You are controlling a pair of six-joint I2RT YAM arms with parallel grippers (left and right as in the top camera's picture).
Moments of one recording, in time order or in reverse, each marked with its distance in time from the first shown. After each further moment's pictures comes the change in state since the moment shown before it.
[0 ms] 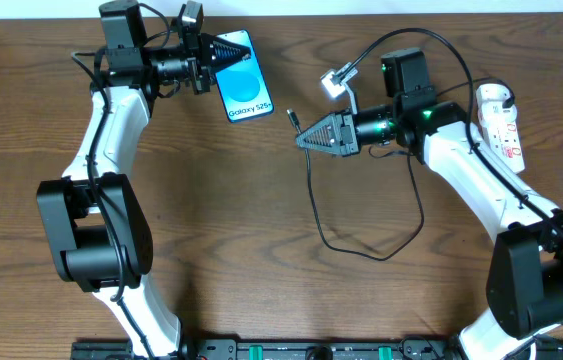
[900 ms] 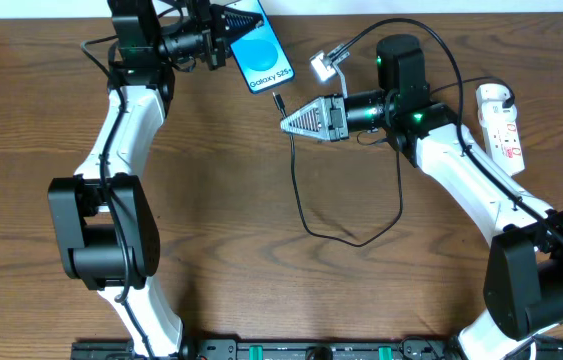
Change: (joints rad) left arm -0.064 0.000 -0.001 0.443 -0.160 -0.417; right arm 0.038 0.000 0.000 0.352 -0.058 0.351
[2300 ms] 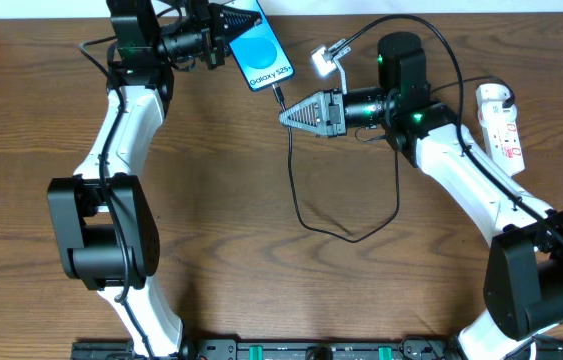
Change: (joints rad) left arm 0.001 0.000 0.000 0.000 -0.021 -0.002; right arm 0.000 0.000 0.000 0.055 0.053 0.018
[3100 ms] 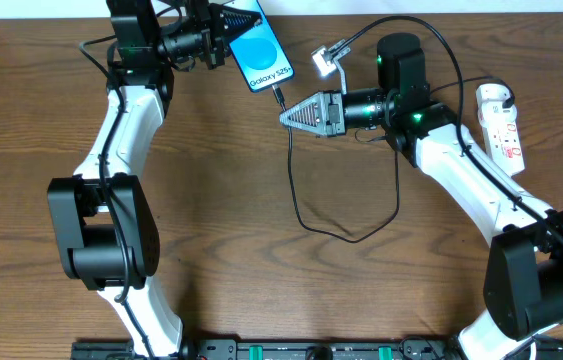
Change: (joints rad) left arm 0.000 0.000 0.000 0.000 0.004 0.022; right arm 0.000 0.000 0.000 -0.017 0.014 0.024
